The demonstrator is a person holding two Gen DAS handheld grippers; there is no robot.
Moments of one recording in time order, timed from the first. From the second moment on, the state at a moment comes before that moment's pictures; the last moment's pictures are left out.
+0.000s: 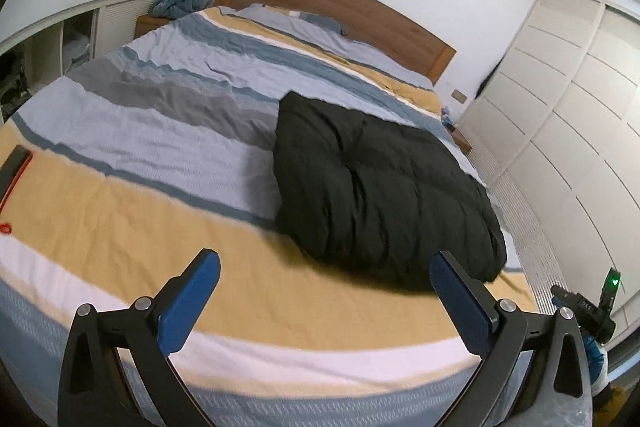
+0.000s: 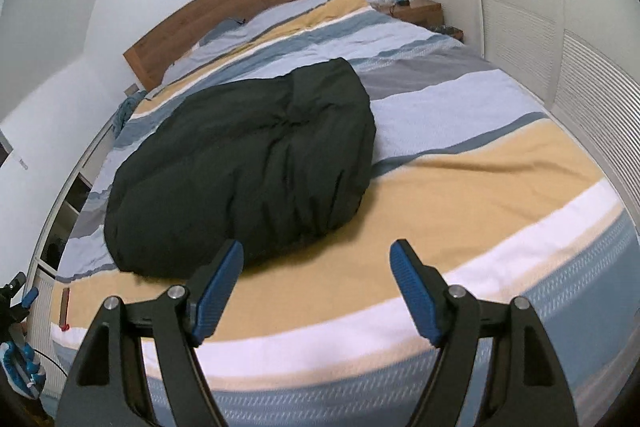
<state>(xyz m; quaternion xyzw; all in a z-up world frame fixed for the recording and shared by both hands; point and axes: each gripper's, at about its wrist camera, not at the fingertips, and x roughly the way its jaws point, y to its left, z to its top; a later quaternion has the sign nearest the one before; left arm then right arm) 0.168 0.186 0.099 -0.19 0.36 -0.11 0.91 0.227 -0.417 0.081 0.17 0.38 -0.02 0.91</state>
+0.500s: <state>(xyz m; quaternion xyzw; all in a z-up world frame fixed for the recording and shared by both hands) 0.100 0.106 0.101 -0.10 0.34 -0.07 0.93 0.155 -0.363 0.083 0.13 0.34 -0.05 0.93</state>
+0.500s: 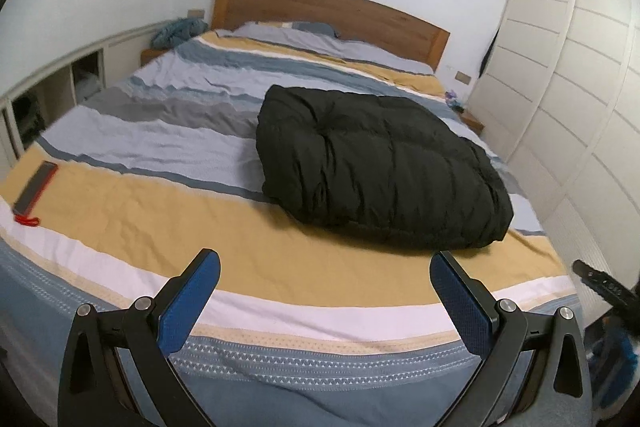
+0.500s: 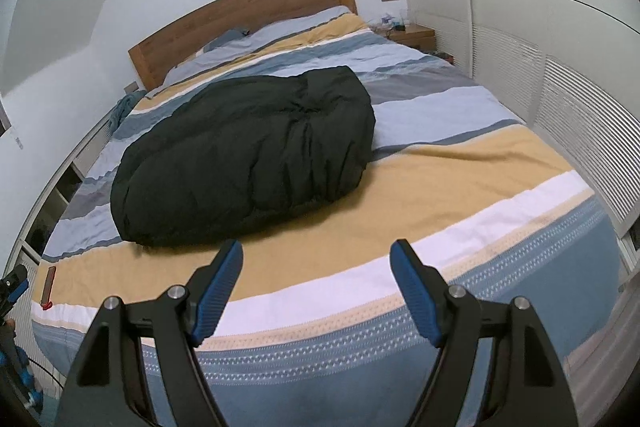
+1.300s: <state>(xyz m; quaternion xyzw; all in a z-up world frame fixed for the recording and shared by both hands) 0.027 0.039 0.135 -0.02 0.26 0.00 0.97 0.082 -0.320 0.099 0.09 0.29 -0.03 0.95</state>
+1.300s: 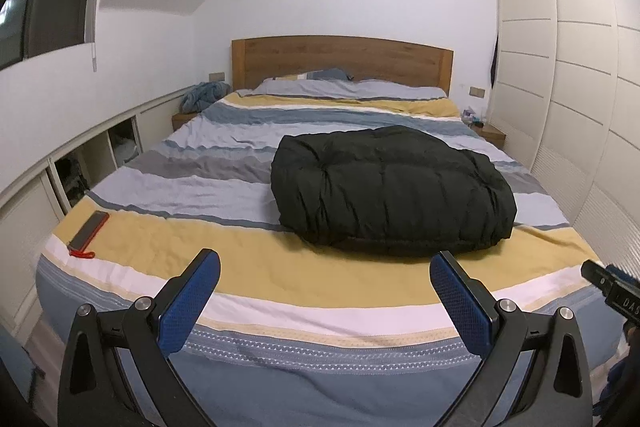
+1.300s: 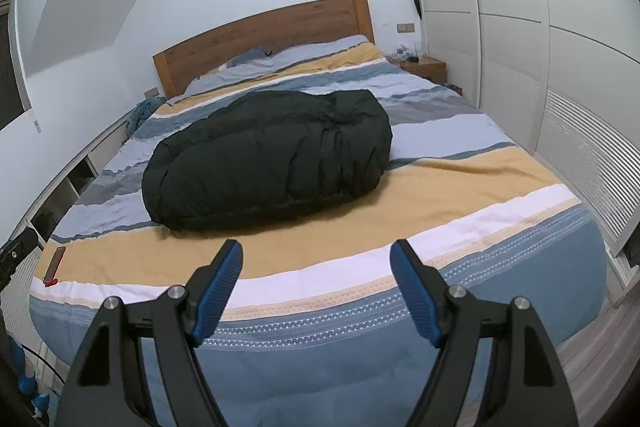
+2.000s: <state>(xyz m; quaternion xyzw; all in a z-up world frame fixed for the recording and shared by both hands) 0.011 0.015 0.136 0.01 0.24 -0.01 0.97 0.057 -0.304 0.110 0.07 0.27 -0.03 0.96</state>
